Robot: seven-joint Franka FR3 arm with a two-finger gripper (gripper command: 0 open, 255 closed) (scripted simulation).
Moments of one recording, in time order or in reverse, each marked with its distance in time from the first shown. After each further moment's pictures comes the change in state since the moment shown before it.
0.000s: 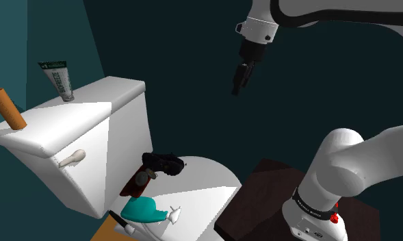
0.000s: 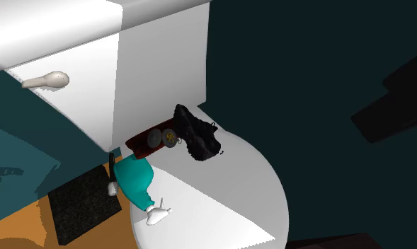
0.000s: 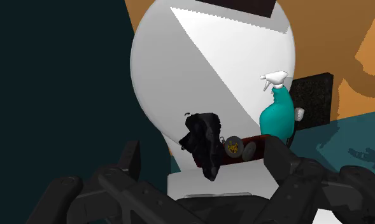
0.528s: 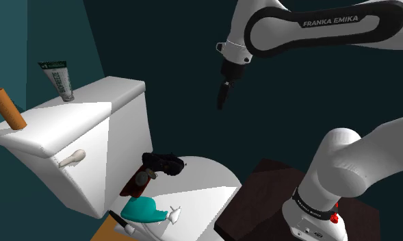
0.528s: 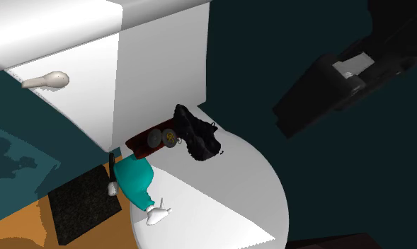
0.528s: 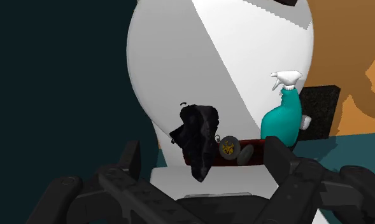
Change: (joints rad) arm 0.042 0.117 0.023 -0.085 -0.013 0.228 -0.091
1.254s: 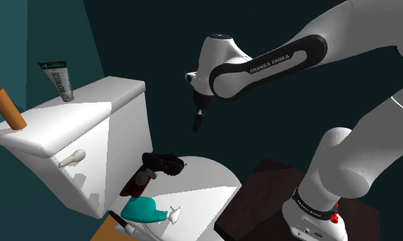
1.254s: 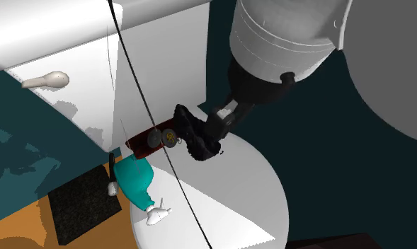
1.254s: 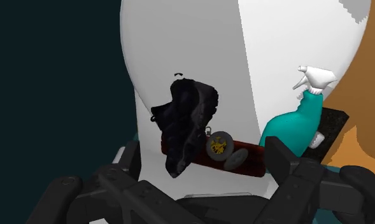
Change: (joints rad) arm 0.061 0.310 0.059 -0.041 -0.048 0.403 -0.132
